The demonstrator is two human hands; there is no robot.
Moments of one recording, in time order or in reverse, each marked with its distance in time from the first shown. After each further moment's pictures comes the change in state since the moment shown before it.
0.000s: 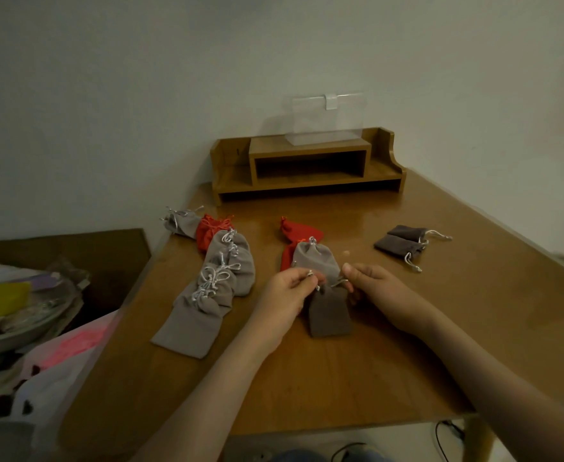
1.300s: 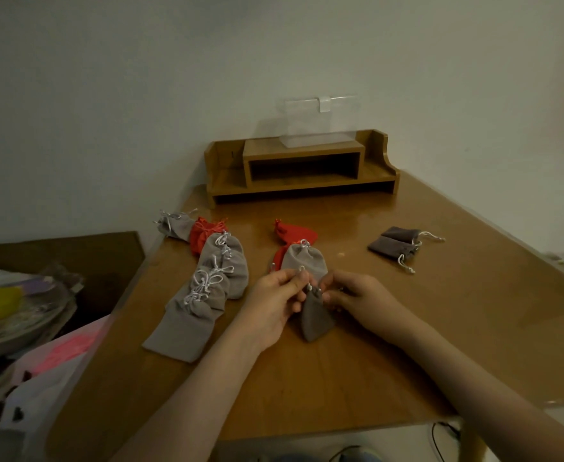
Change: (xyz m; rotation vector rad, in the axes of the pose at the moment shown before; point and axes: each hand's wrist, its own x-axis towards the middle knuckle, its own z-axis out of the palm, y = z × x) left_hand 0.009 0.002 -0.001 -0.424 0.001 -0.163; right_hand 0.002 0.006 0.009 -0.393 0.063 -0.150
